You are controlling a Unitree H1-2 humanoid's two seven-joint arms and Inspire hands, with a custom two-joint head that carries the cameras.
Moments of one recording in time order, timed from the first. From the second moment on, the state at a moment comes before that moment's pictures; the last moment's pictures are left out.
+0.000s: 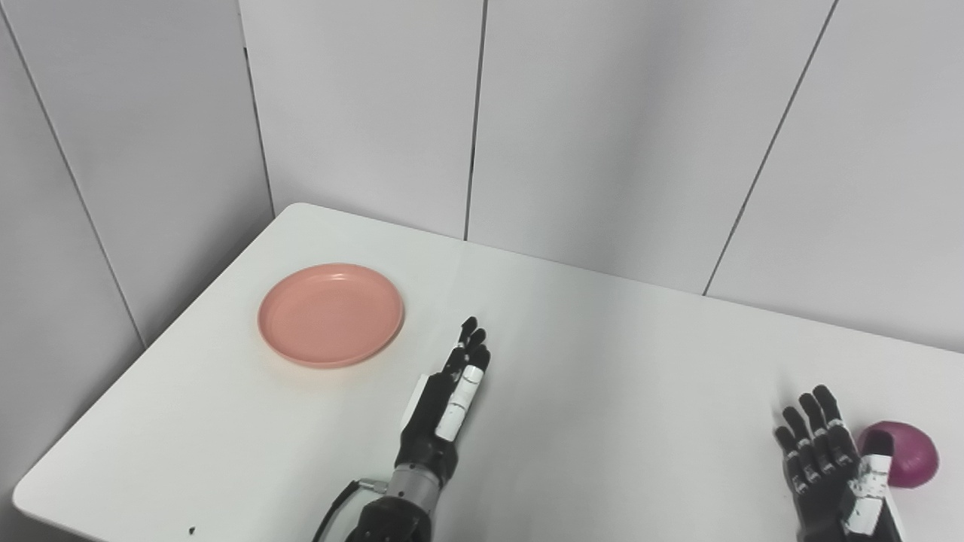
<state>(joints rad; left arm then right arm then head) -0.06 -0.12 -0.04 0.09 -0.06 -0.06 0.00 -0.11 -0.15 -0.16 0.13 0.38 0.05 0.22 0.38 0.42</state>
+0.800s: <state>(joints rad) -0.22 -0.03 0.06 -0.15 -0.19 0.30 -0.02 -0.13 -0.15 -0.16 0.15 0.36 0.04 0.22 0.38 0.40</state>
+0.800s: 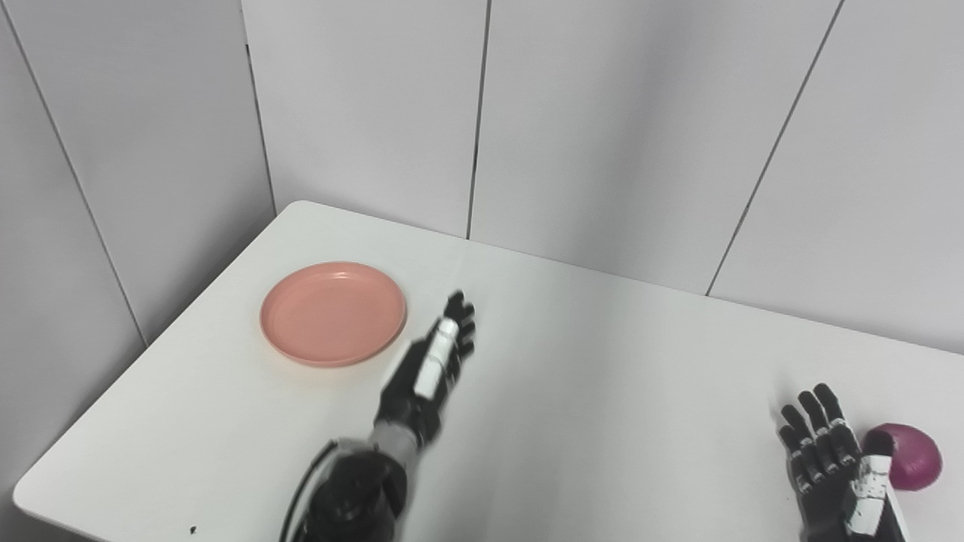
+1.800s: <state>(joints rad) -0.68 0.35 0.23 0.38 -0.29 0.34 -0.16 -0.14 -0.15 -0.17 0.16 0.35 0.02 0.22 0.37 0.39</state>
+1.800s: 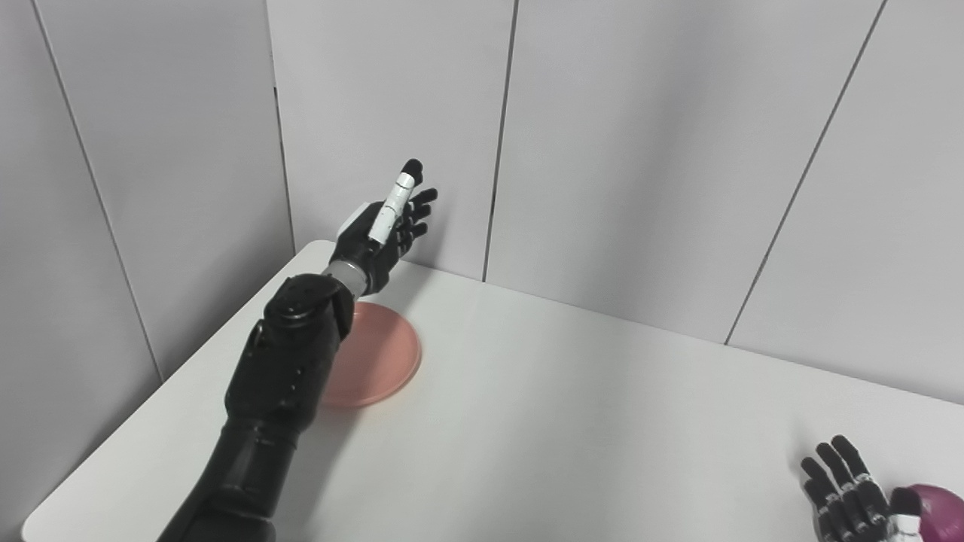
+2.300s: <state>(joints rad) -0.77 0.49 0.27 0.72 -0.28 0.15 -0.22 -0.14 -0.15 -0.17 0.16 0.35 0.02 0.22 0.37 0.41</state>
